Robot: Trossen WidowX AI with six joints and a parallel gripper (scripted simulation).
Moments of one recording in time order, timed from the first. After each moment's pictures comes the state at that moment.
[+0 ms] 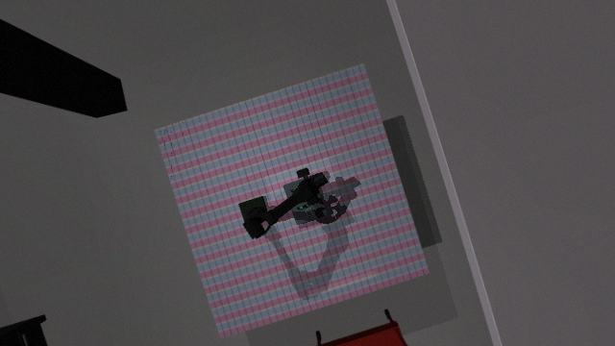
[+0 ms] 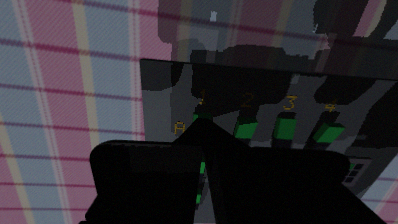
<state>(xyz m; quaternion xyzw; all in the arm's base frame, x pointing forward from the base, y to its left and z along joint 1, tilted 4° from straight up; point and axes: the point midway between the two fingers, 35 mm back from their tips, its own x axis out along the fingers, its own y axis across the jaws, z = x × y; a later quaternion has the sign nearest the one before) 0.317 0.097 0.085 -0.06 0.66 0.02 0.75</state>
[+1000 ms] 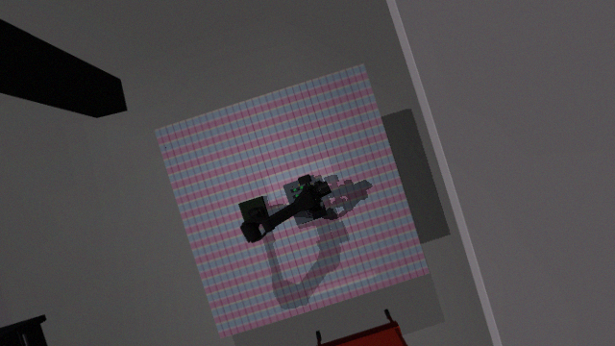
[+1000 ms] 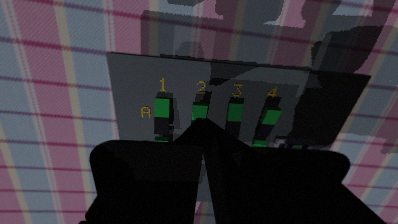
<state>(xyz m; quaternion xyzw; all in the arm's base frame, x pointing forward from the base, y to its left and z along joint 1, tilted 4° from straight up) 0.317 0.064 0.115 -0.06 0.65 0.02 0.75</state>
